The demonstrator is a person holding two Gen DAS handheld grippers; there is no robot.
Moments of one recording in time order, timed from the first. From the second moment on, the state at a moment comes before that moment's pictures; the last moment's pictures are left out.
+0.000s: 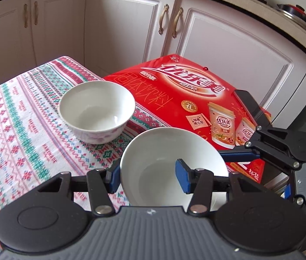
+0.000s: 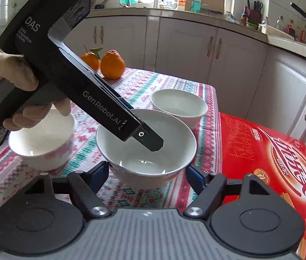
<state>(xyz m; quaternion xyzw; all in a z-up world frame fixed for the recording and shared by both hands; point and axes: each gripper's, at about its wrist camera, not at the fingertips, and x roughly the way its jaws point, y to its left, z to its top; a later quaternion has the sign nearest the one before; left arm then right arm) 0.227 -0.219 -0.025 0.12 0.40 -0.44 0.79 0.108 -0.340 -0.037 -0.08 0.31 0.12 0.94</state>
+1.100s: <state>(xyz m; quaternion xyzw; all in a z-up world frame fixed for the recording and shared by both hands) 0.183 -0.088 0.008 0.06 0.38 -0.35 0.85 0.095 -0.238 -0.007 -0.12 0.29 0.24 0.92</state>
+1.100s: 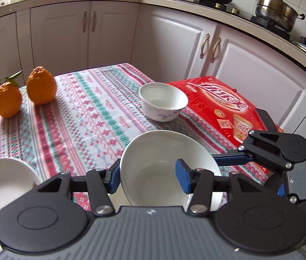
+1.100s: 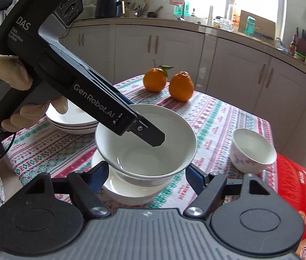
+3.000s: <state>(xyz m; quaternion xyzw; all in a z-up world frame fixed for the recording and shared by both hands) 0.177 -0.074 0.007 0.09 0.34 -0.34 0.87 0.107 -0.240 -0.010 -0.07 0.29 0.23 0.93</state>
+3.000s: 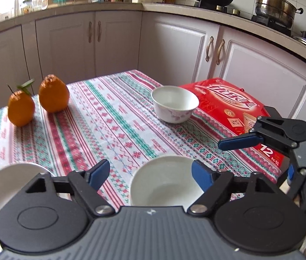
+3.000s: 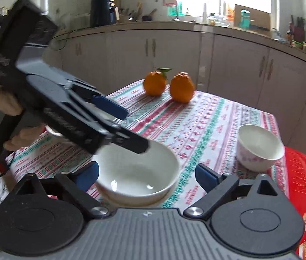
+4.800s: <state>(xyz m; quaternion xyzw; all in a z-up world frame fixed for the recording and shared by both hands) 0.357 -0.253 -0.045 0.16 0.41 -0.43 0.79 0.255 -0.363 -0.067 -0.09 0.33 0.11 0.93</state>
